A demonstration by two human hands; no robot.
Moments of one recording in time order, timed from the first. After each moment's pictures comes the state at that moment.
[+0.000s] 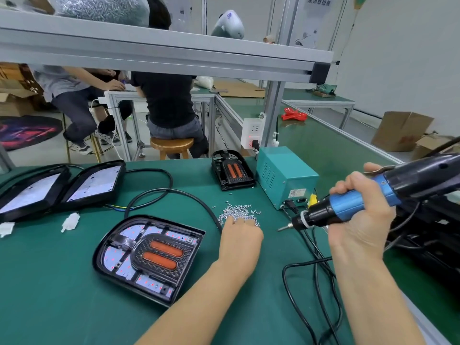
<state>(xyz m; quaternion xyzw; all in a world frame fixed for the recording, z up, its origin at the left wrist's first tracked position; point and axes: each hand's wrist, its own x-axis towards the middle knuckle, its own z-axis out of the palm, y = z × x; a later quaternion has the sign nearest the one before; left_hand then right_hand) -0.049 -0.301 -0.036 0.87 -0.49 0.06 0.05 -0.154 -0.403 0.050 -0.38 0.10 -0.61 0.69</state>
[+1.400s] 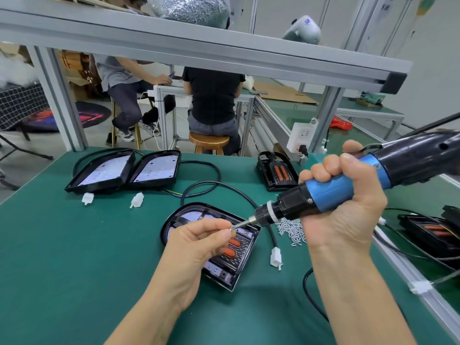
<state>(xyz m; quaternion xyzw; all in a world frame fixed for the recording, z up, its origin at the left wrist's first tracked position) -0.039 -0.122 0.007 0.51 -0.12 -0.22 0.82 -0.093 -0.274 0.087 -0.34 -0.04 -0.43 0.84</state>
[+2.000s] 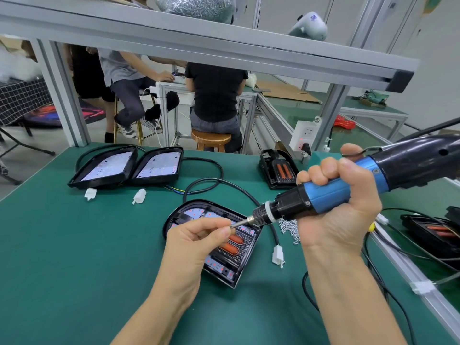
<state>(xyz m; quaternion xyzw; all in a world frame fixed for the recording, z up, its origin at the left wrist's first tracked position) -0.036 -0.123 -0.007 0.52 -0.13 -0.15 0.83 -0.089 -0.266 0.079 -0.35 -0.05 -0.44 0.82</state>
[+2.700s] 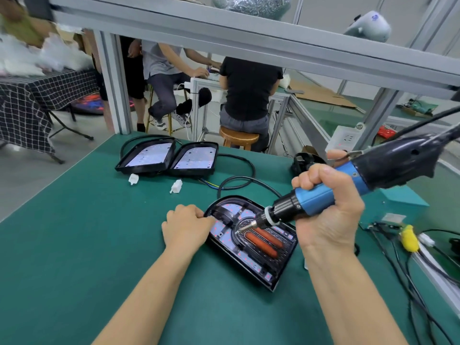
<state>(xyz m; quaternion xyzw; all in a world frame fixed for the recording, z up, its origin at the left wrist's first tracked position) 0.041 -0.089 -0.039 0.92 0.02 -0.07 0.38 -0.049 -0.237 0.055 -0.41 -0.05 -0.38 0.83</state>
